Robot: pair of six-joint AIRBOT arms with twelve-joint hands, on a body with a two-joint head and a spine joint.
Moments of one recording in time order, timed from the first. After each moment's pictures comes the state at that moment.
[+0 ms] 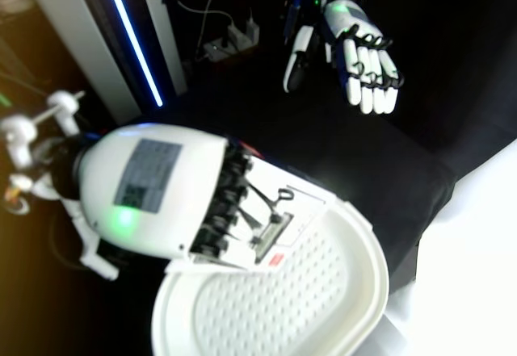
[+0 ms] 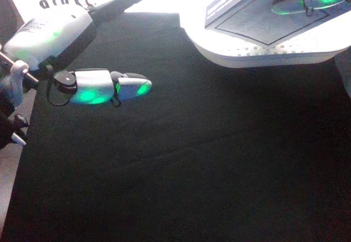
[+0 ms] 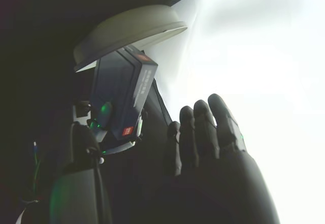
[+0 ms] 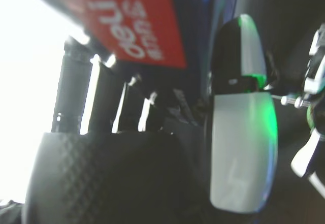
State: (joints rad) left arm 0.63 -1.01 1.08 -0.23 -0.98 1.10; right arm -0.19 -1.07 1.42 -0.40 0.42 -0.55
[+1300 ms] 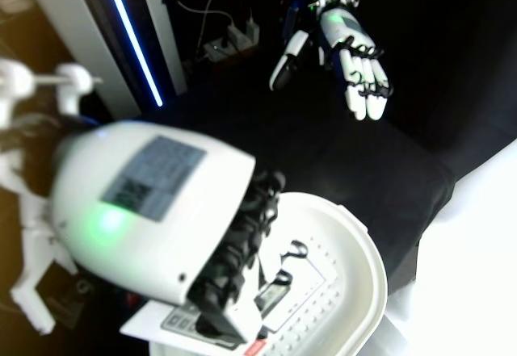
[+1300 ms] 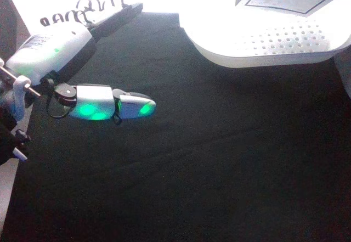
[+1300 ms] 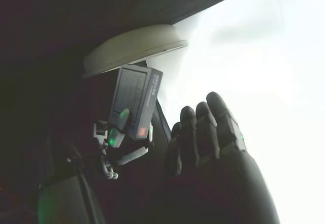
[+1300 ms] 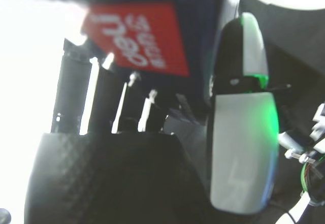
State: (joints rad) left arm 0.68 -1.03 1.07 -0.27 -1.00 1.10; right arm -0.01 -1.09 1.44 -0.48 0.16 -0.76
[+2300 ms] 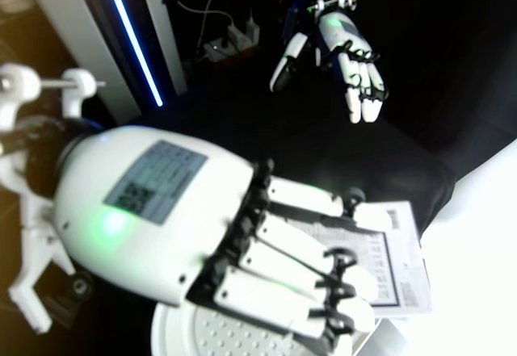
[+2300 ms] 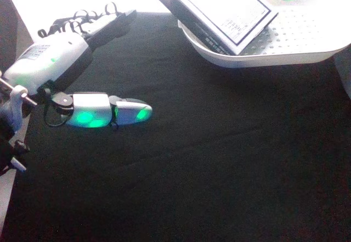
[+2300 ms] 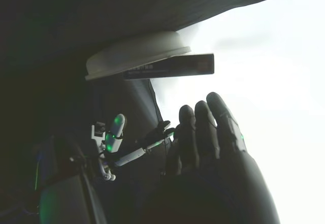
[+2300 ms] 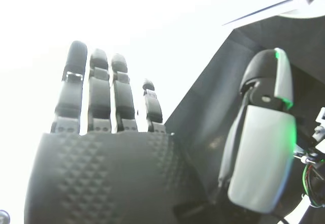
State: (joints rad) left arm 0.73 -1.03 1.07 -0.29 -1.03 1.08; right arm -0.01 -1.08 1.41 -0.48 0.15 -0.78
